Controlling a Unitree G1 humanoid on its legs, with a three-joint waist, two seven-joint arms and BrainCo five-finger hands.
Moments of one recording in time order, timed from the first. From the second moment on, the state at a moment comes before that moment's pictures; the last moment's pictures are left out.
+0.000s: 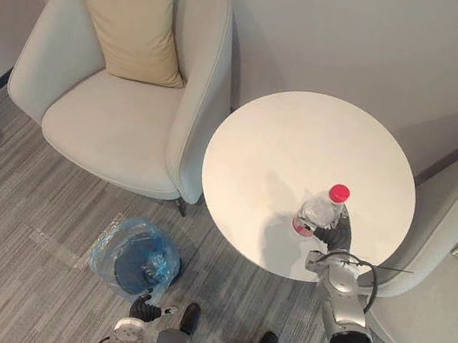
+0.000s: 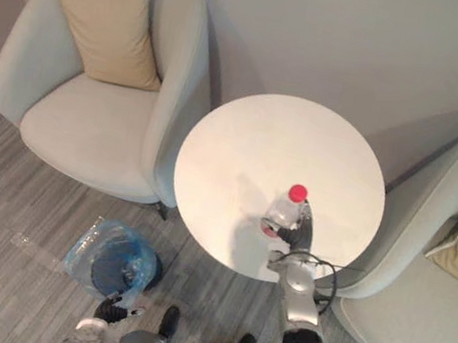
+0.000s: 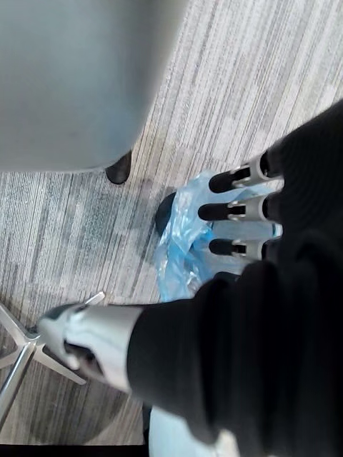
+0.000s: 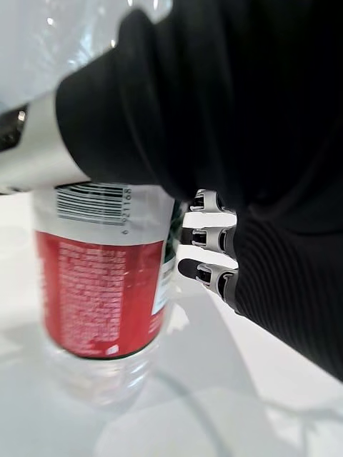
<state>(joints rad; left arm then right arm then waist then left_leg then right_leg) -0.03 0.06 -0.08 1.01 0.02 -0.08 0.17 -0.32 -0.19 -0.02 0.51 0.09 -0.16 -0.24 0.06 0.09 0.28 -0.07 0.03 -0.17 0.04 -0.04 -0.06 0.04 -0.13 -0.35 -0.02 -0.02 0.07</state>
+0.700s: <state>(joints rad) -0.03 0.06 -0.08 0.99 0.06 -0.06 0.17 -0.05 -0.16 0.01 0.15 0.12 -0.18 -0.19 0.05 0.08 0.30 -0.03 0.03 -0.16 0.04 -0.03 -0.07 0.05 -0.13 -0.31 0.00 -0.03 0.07</state>
